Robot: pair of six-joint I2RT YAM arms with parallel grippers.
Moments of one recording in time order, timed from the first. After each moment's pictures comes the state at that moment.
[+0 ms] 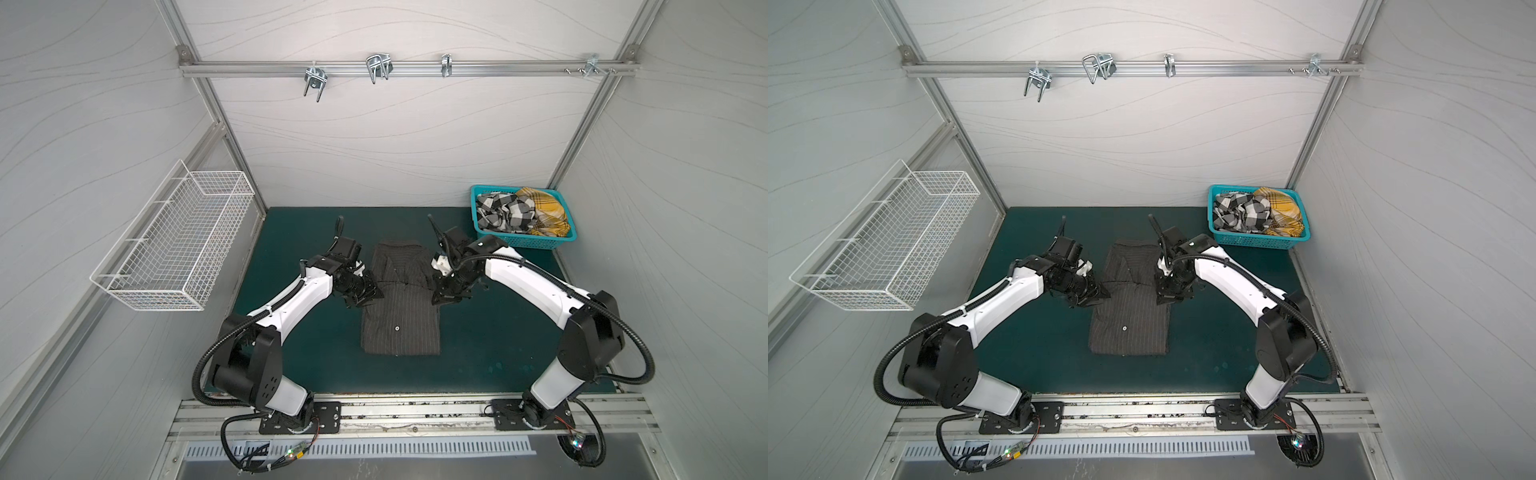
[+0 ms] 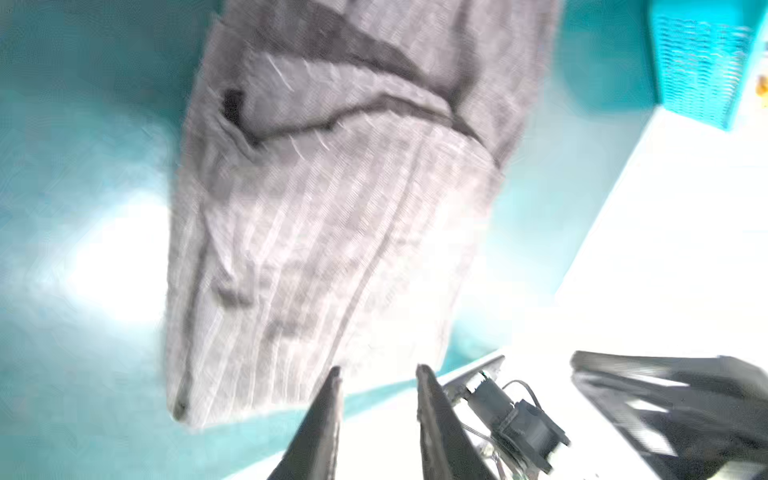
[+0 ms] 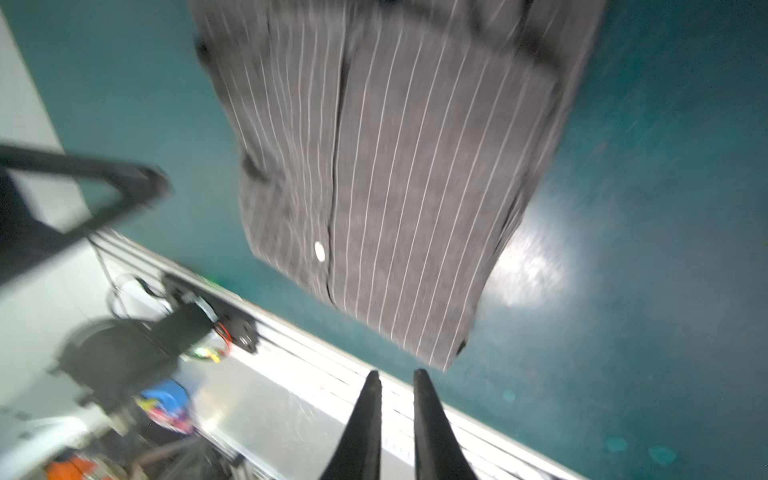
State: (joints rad) left arm -0.37 1.48 1.07 -0.78 0.51 -0.80; right arm 0.70 1.65 1.38 -1.12 -0.38 0.47
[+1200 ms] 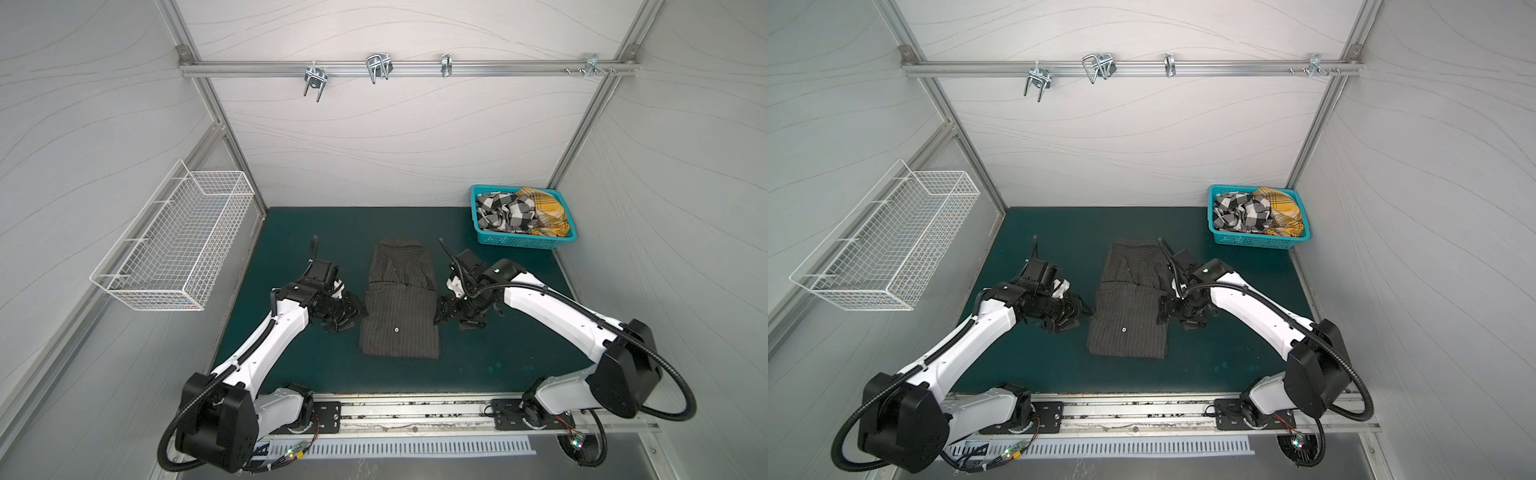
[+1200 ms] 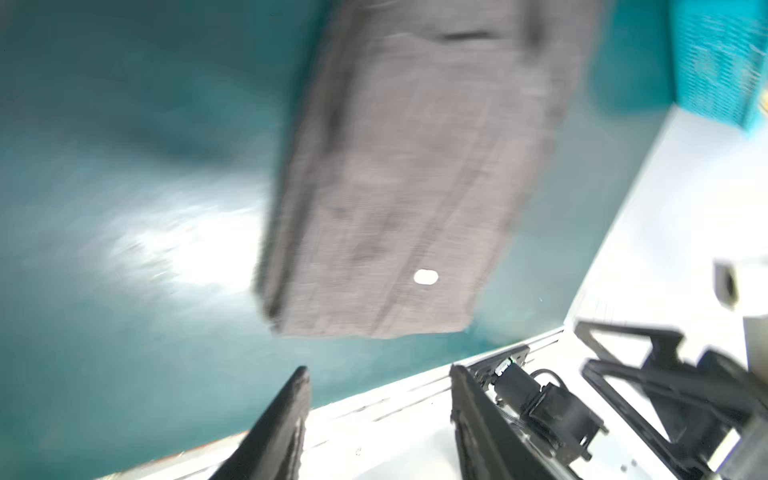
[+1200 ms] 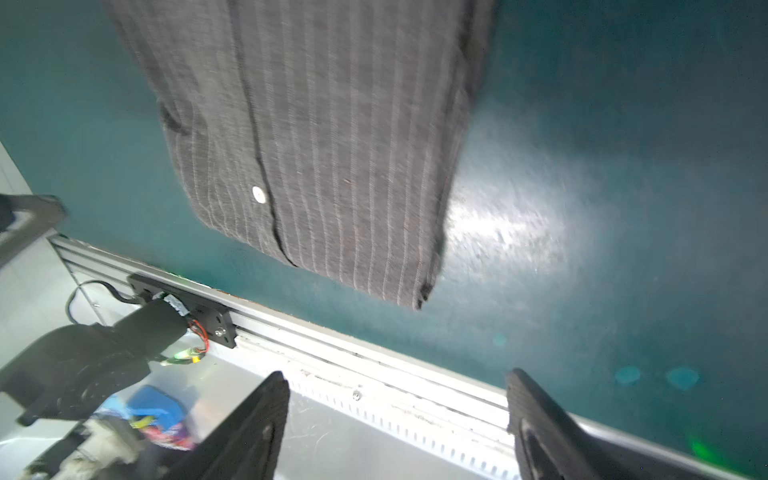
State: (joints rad) left arm -0.22 1.21 0.78 -0.88 0.51 -0.75; right arm 0.68 1.40 1.08 -1.06 -0.37 0.67
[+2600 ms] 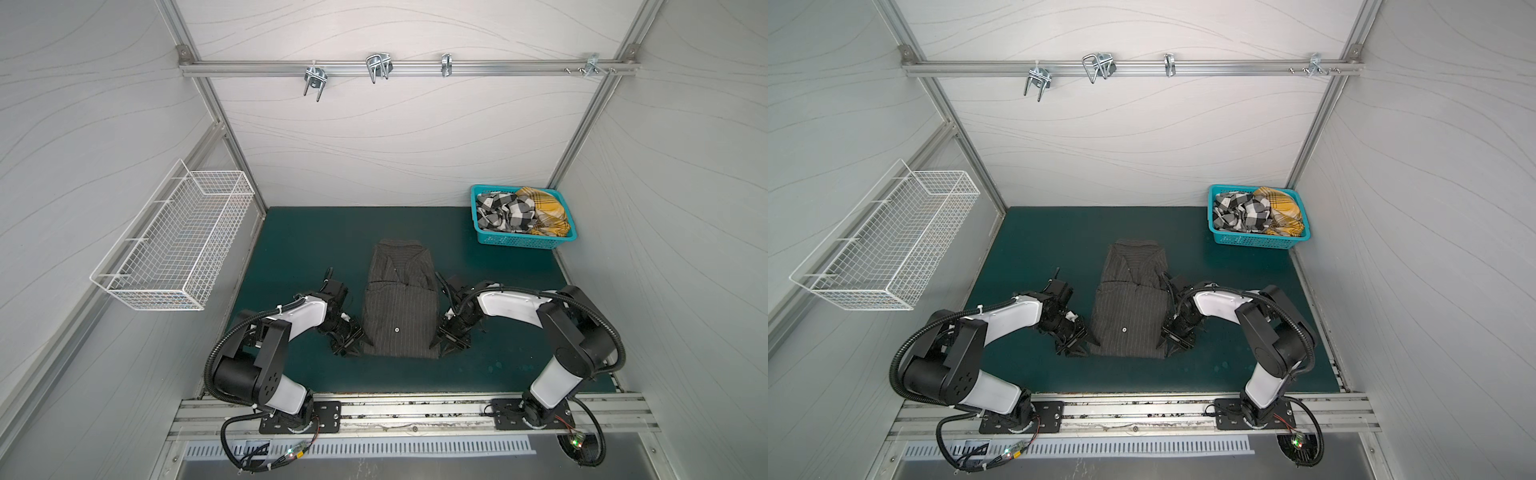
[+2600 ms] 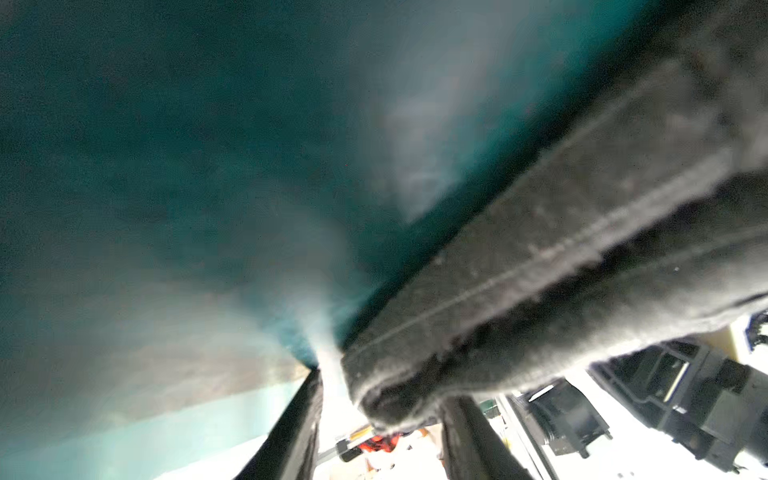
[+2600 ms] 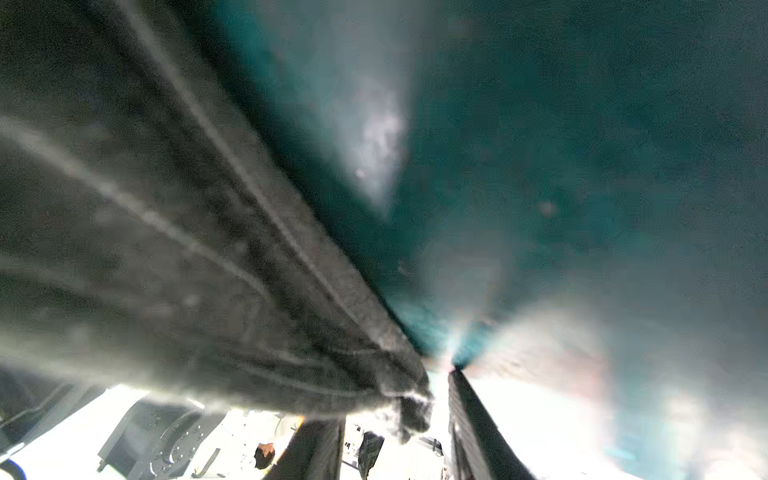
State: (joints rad) left arm -0.27 1.50 0.65 -0.72 0.63 -0.83; right arm 0.68 1.68 0.86 -0.70 -0.62 0.95
